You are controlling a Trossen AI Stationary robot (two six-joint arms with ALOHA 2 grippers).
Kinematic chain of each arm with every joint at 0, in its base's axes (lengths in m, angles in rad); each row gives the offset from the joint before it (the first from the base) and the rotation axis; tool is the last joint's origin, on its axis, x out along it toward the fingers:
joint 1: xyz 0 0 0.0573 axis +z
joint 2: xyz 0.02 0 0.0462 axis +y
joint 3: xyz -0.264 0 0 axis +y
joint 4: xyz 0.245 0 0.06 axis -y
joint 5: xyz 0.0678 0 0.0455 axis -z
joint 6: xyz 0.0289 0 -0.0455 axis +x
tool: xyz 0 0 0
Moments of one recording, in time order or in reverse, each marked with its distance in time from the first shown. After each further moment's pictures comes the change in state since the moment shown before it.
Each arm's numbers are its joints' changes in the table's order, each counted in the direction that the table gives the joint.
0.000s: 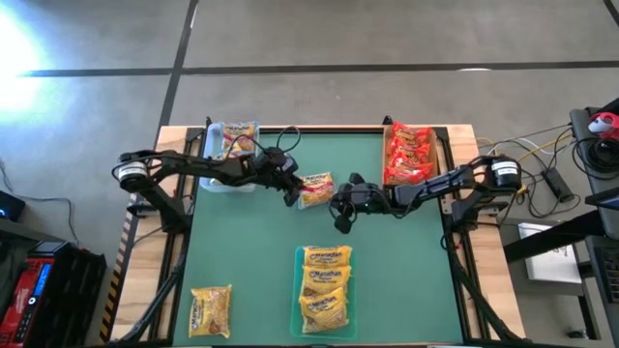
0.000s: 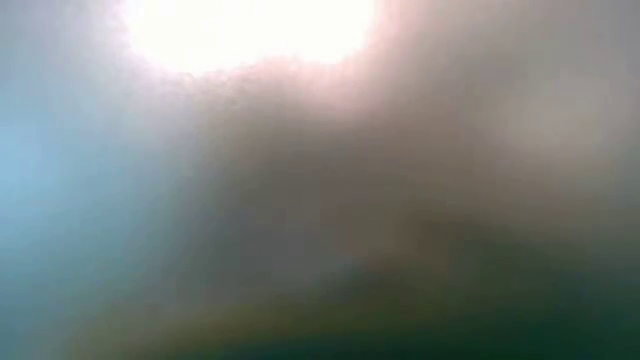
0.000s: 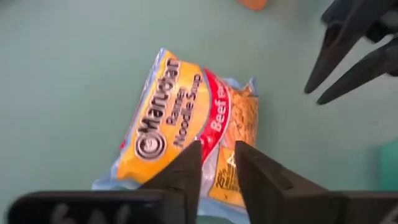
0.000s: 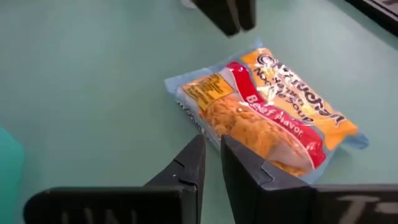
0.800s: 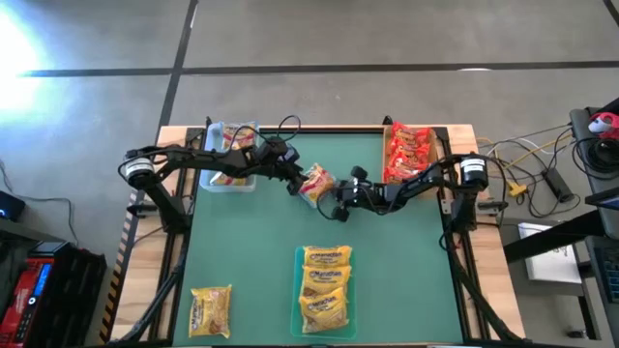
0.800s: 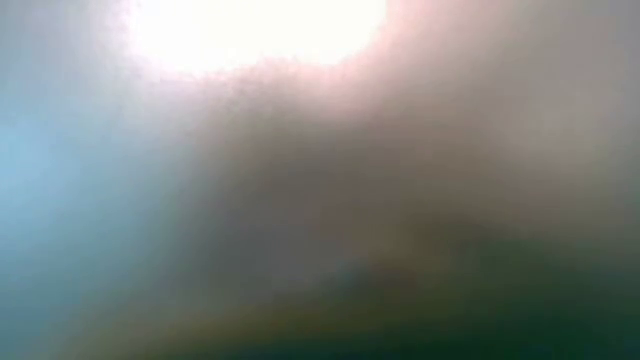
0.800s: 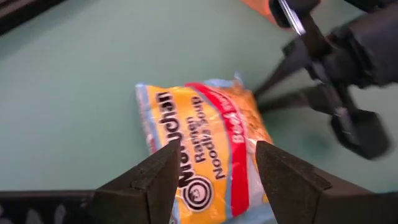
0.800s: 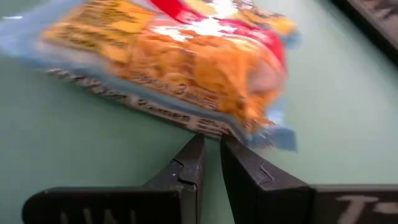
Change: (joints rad) left arm 0.080 0.056 -0.065 -0.009 0.004 0.018; right arm -0.107 0.246 0.000 0.120 0.200 -0.181
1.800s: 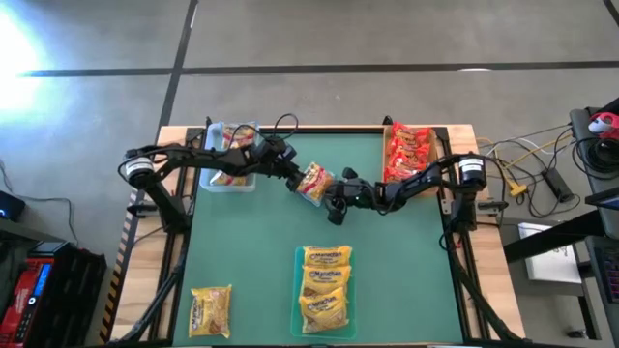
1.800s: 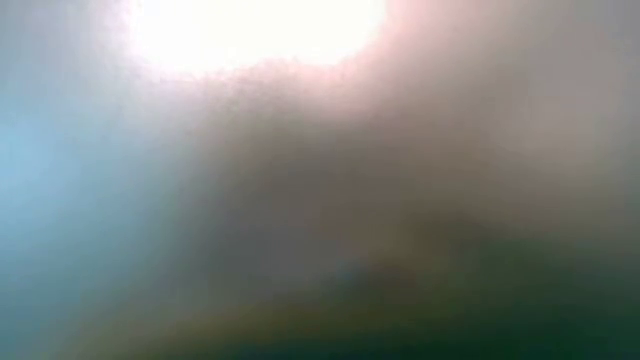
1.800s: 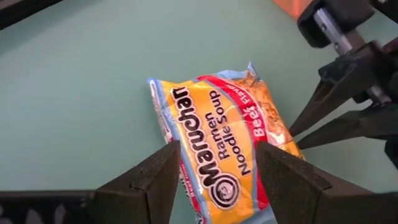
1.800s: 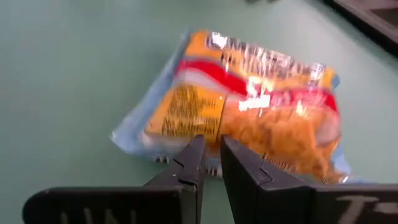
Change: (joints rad) left arm 0.028 0.002 0.008 -0.022 -0.032 -0.064; right arm -0.008 0.004 0.002 0.194 -0.200 -0.003
